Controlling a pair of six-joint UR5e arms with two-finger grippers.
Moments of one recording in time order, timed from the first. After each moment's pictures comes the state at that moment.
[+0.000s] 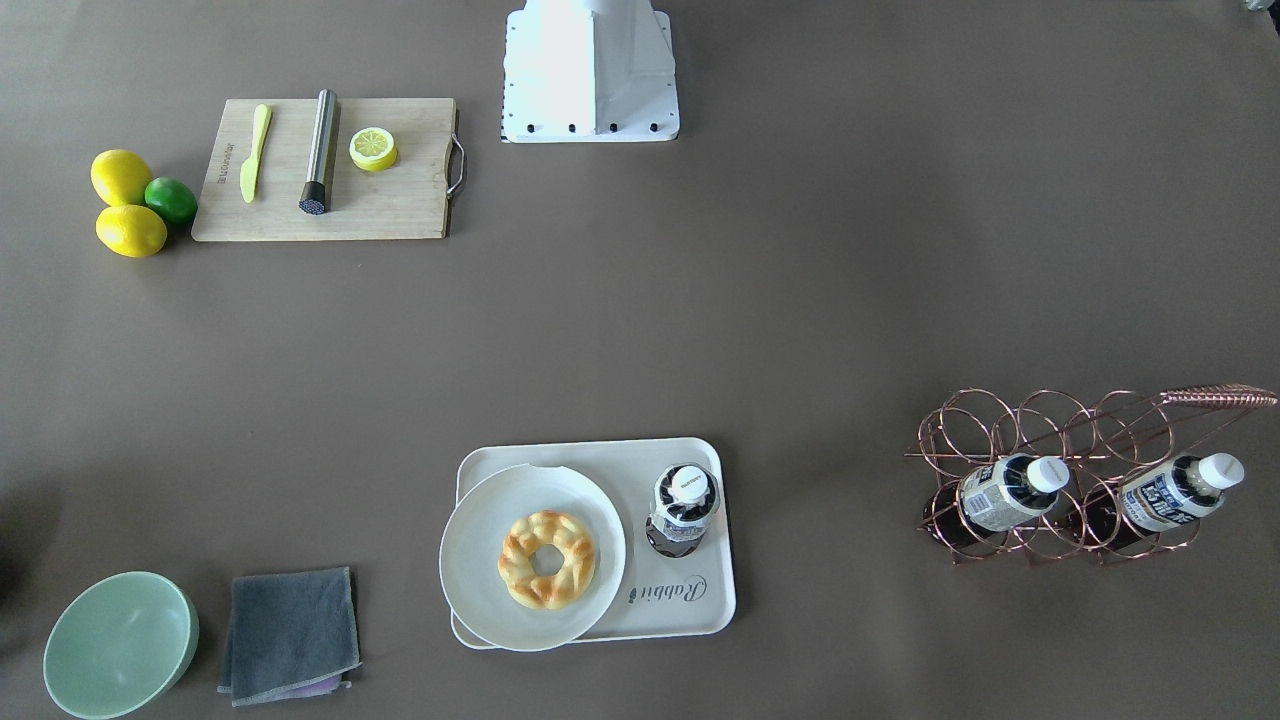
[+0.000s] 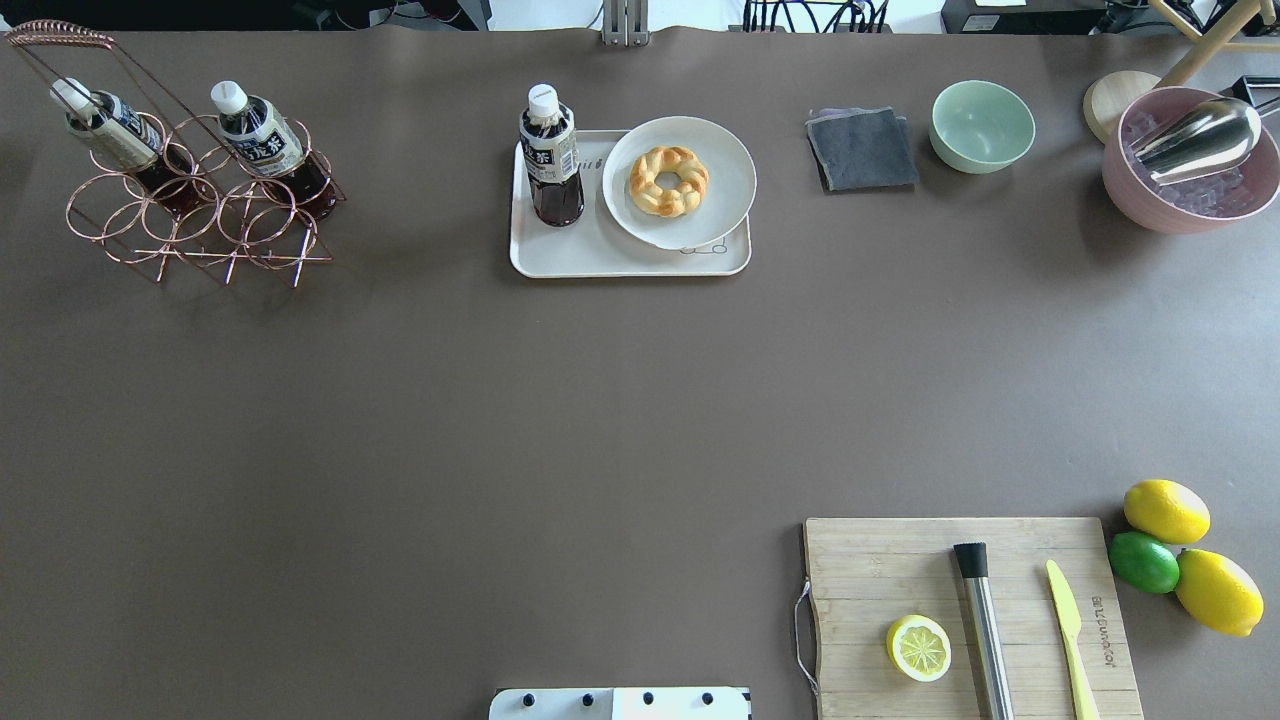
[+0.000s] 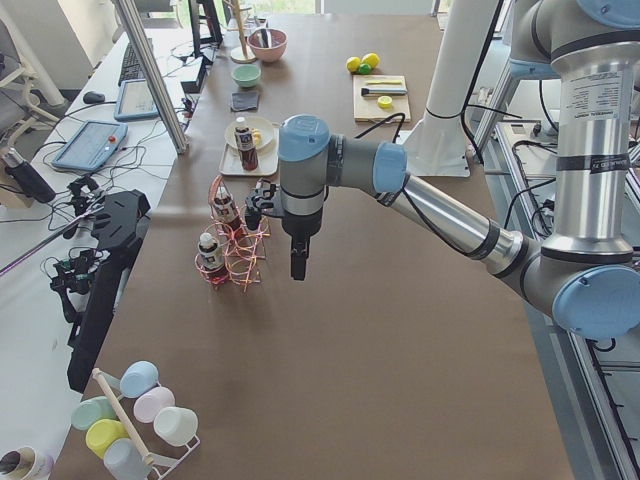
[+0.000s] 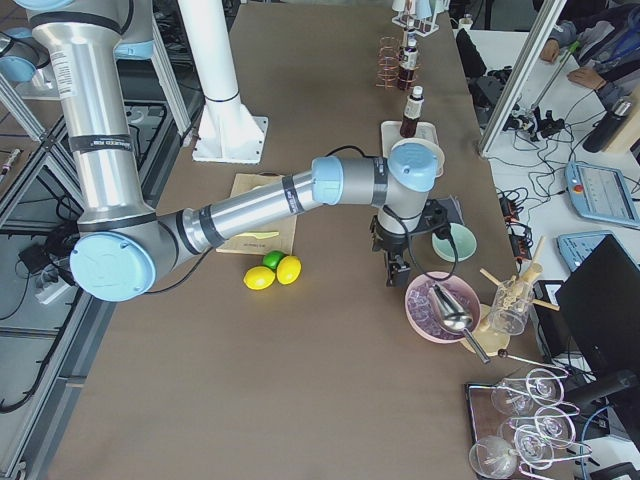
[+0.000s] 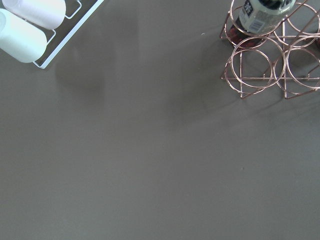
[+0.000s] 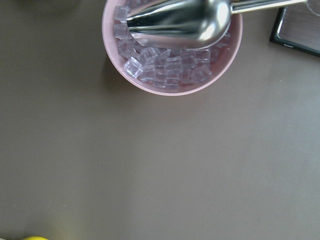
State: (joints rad) left arm -1.57 -1.52 -2.13 -1.16 -2.27 -0.06; right arm 1.71 -1.50 1.75 -1.93 2.32 -0.42
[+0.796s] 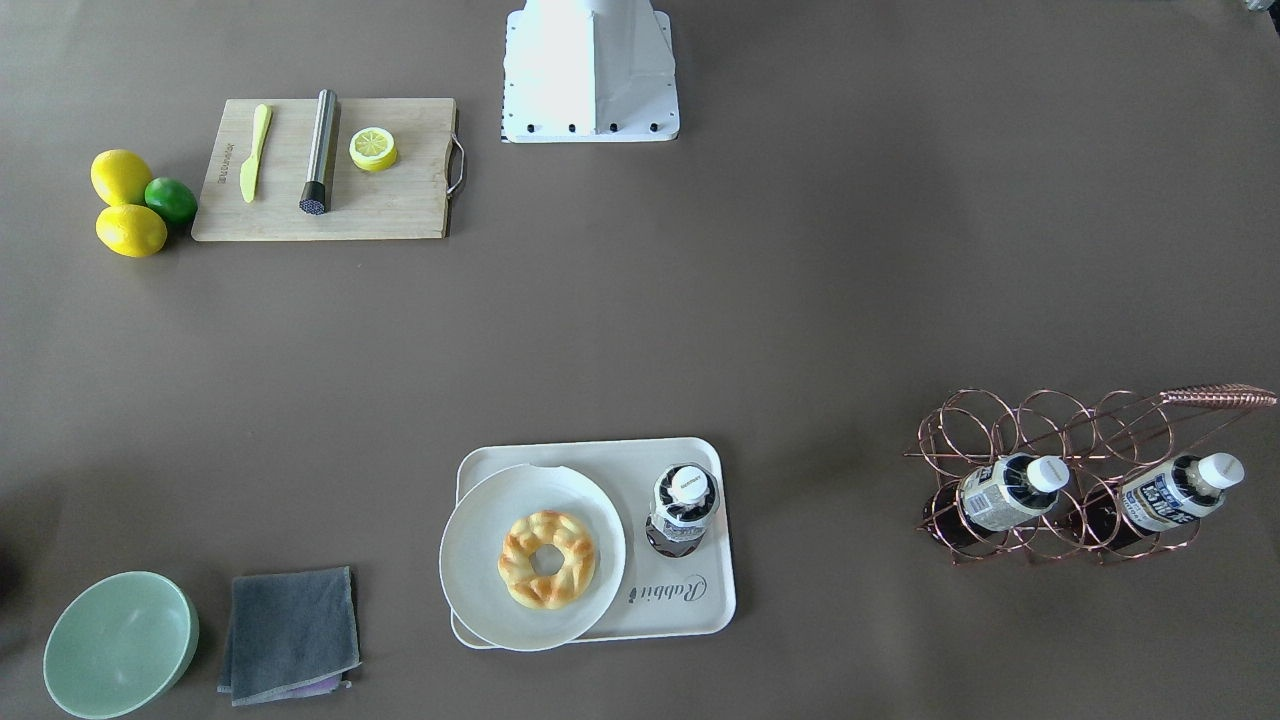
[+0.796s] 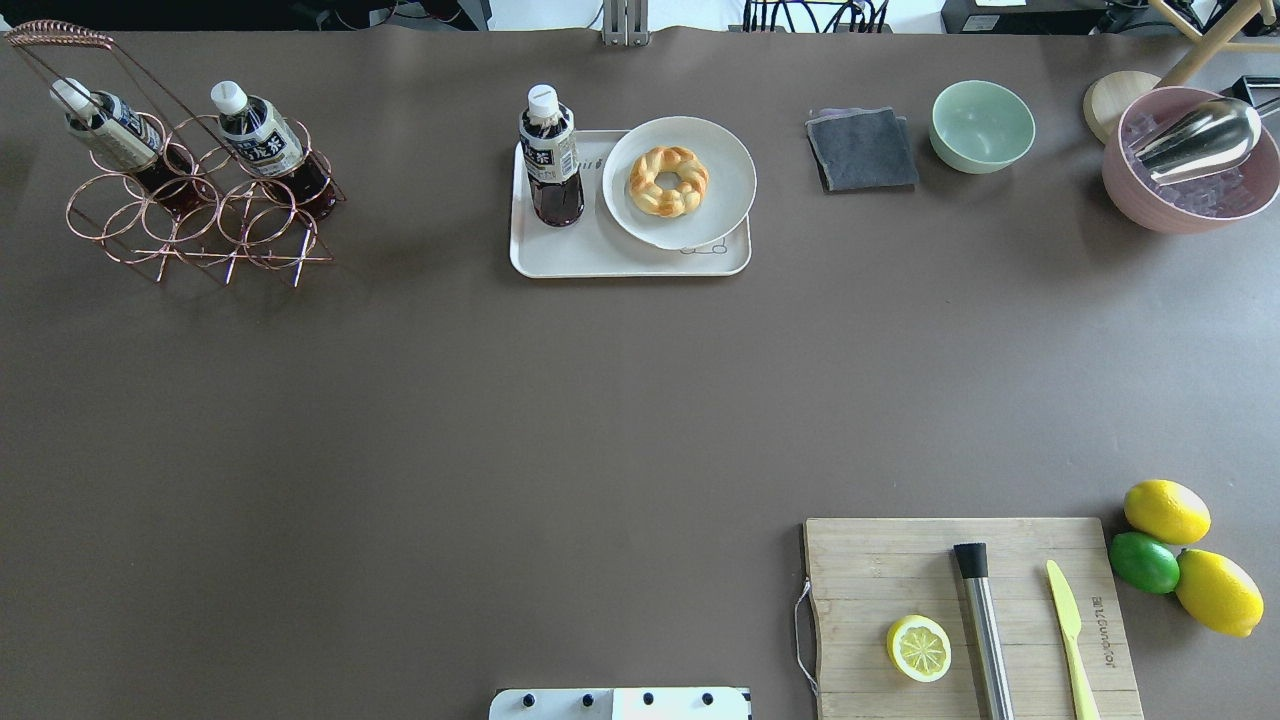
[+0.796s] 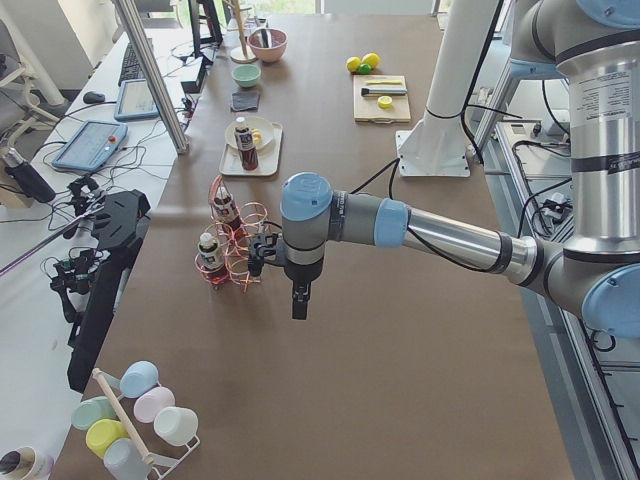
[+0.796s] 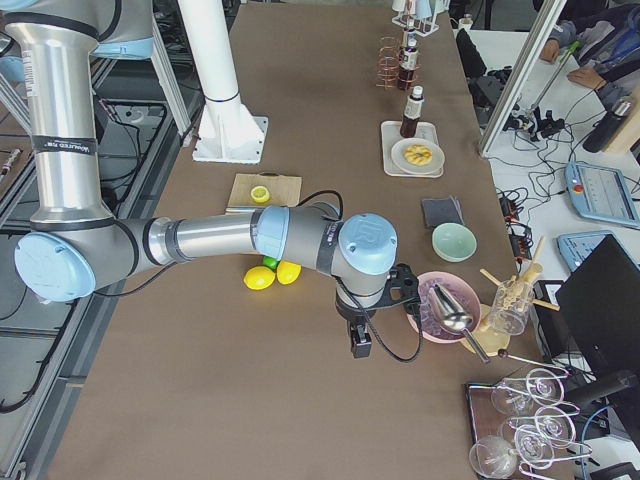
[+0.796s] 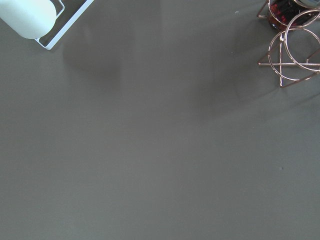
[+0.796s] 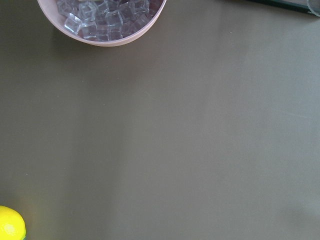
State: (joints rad) left arm -1.57 -1.42 -1.98 -1.42 -2.29 -0.07; right arm 1.77 -1.56 1.73 -1.93 2.32 -0.47
